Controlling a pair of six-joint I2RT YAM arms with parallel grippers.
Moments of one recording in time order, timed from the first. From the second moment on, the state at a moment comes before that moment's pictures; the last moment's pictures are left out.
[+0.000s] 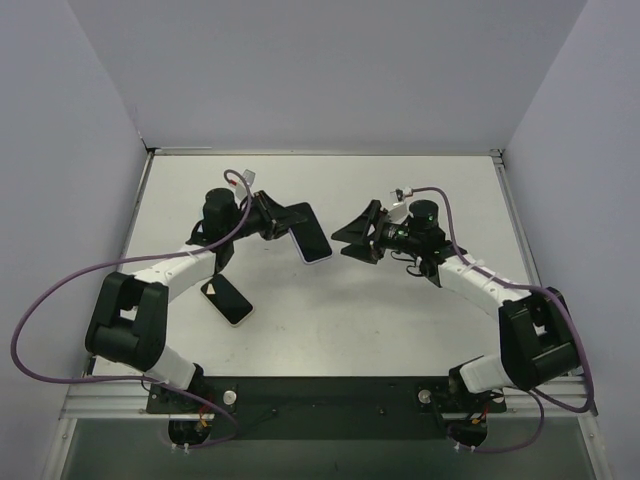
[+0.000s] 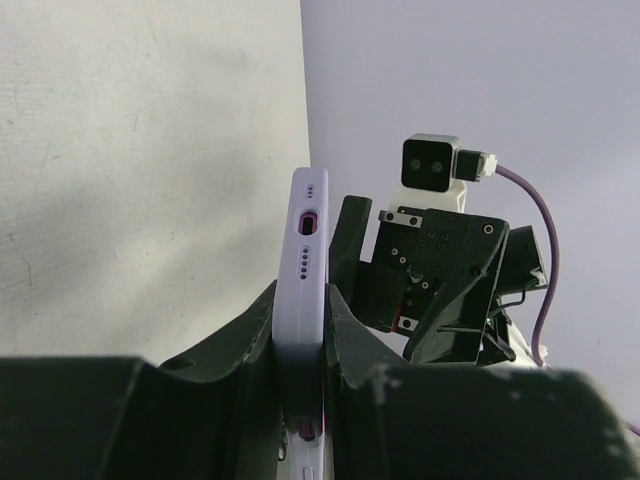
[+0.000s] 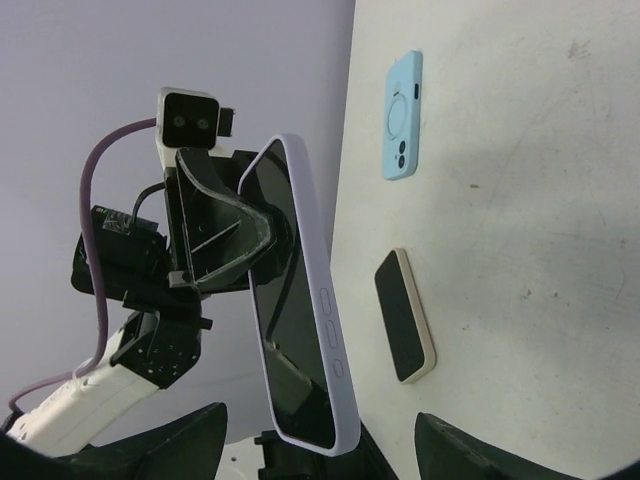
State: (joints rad) left arm -0.31 1.54 0.85 0.44 0.67 -1.22; right arm 0.37 1.40 0.73 0.32 -0.75 1.09
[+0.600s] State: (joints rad) left arm -0.29 1.54 0.79 0.56 0.67 -1.36; right arm 0.43 1.69 0.63 1.02 -0.81 1.58
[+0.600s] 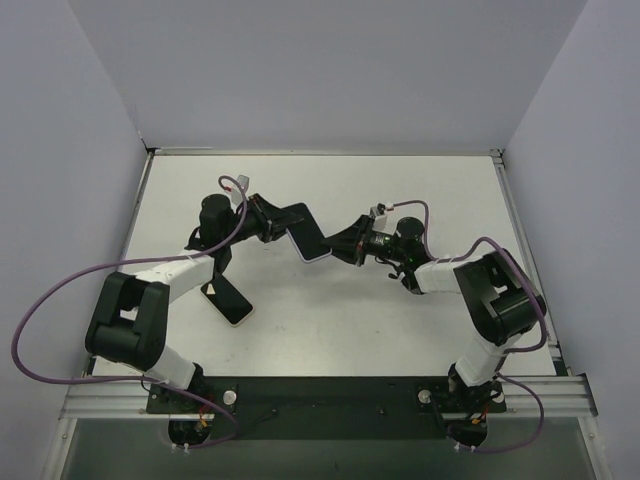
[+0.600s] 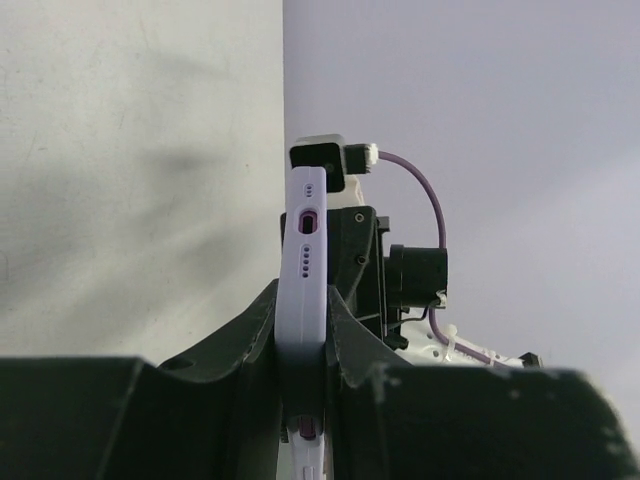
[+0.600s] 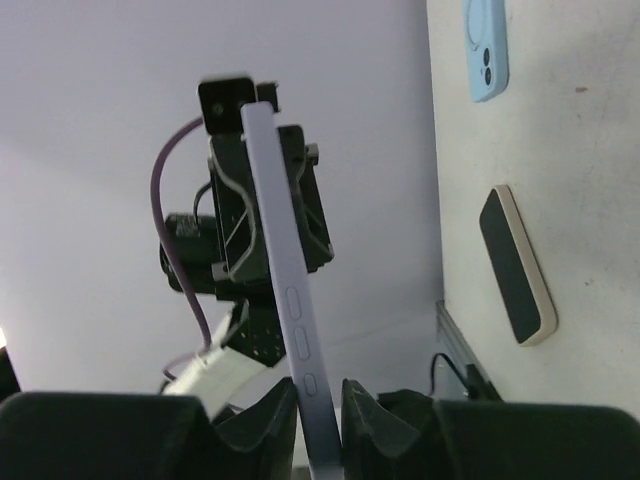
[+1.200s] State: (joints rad) left arm -0.28 1.56 0.76 0.64 0.66 -1.37; right arm 0.45 1.75 0.57 1.09 -0.76 1.78
